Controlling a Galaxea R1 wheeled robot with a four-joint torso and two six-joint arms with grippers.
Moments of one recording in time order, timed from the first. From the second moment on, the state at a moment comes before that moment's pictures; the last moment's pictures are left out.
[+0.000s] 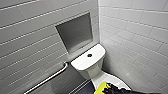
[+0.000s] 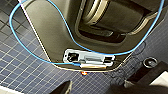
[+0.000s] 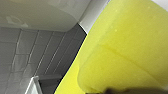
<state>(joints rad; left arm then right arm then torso) 1.49 3.06 -2.59 0.16 0.22 0.02 -0.69 2.75 -2.14 -0.16 -0.15 0.58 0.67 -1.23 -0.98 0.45</state>
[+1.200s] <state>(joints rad) 1.50 3.06 -2.59 0.16 0.23 0.02 -1.01 2.43 -1.99 -0.19 0.22 0.57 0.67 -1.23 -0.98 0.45</state>
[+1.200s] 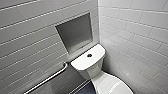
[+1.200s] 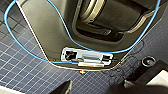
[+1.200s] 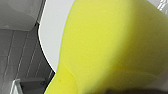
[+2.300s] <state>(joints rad) 1.44 3.05 -2.59 0.16 0.22 0.02 -1.67 2.30 -2.28 -0.21 0.72 0.74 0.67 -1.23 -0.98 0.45</state>
